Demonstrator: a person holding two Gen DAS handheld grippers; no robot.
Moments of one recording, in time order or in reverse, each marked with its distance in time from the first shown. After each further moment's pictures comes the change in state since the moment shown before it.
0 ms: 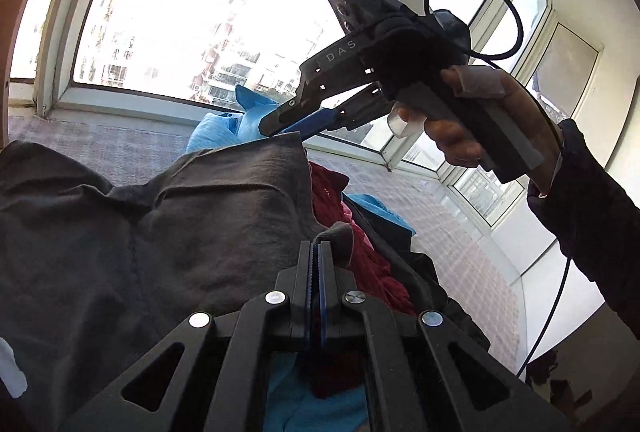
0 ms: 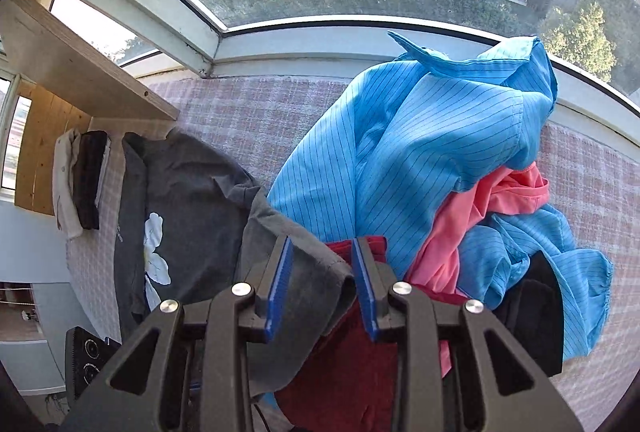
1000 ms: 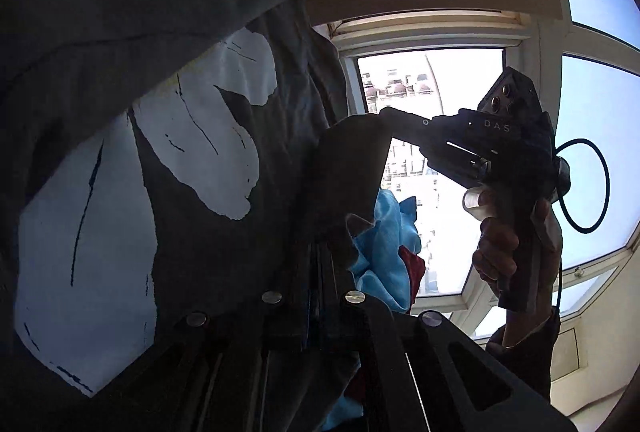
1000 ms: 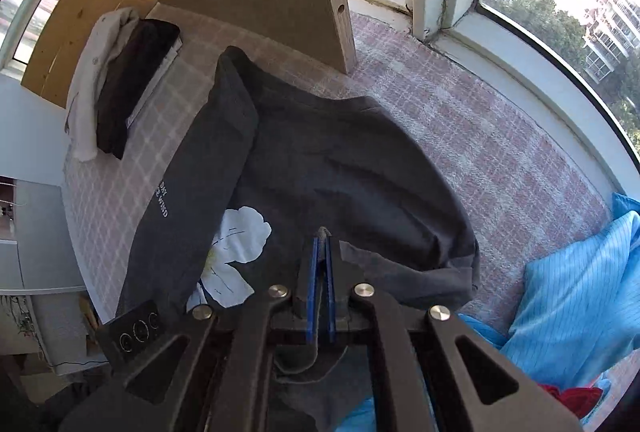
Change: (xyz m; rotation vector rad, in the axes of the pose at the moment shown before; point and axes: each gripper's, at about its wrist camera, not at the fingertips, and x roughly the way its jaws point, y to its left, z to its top) left arm -0.106 0.156 -0.125 -1.008 -0.340 0.041; right arm 0.109 0.214 0.040 -0.402 0.149 0.006
